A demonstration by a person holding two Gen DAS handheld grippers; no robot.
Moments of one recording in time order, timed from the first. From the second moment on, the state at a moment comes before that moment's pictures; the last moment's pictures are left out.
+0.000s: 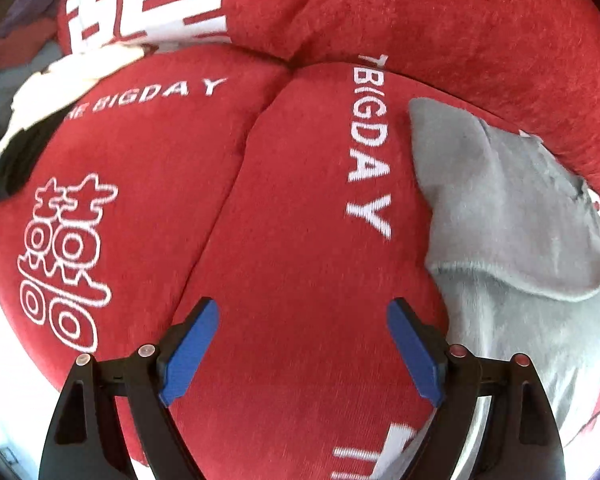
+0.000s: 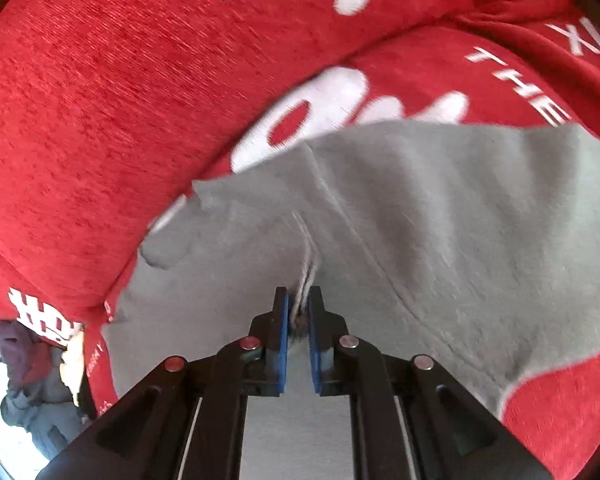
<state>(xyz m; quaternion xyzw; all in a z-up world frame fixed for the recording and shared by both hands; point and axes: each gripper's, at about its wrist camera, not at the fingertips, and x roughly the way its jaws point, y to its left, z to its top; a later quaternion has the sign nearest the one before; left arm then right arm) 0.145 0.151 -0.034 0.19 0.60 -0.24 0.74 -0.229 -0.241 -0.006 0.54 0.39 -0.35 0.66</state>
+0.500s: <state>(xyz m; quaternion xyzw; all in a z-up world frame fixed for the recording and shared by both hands) 0.165 0.126 -0.032 0.10 0.62 -0.32 0.71 -0.101 -0.071 -0.038 0.61 0.43 -0.06 0.66</state>
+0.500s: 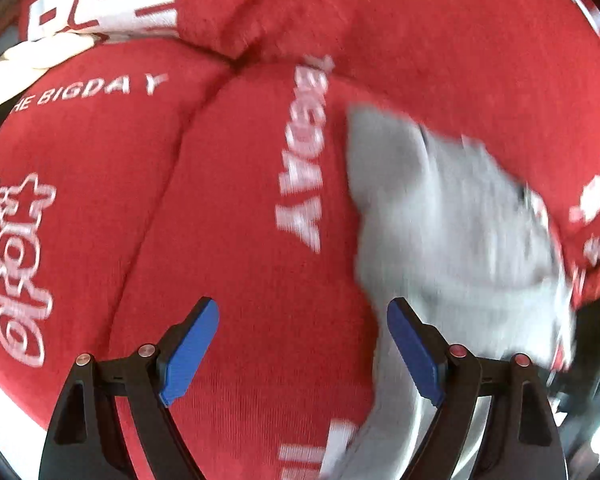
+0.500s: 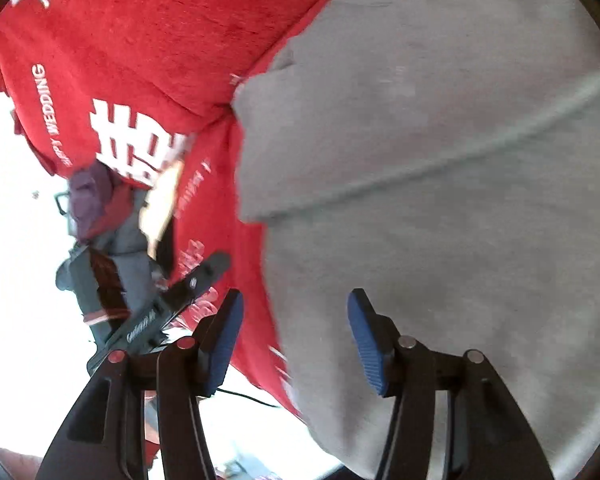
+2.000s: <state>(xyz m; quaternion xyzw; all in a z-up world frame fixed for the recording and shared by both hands) 0.186 0.073 -0.043 0.15 0.60 -0.34 0.71 -0.112 -0.107 -0.054 0.65 0.37 -0.17 0.64</state>
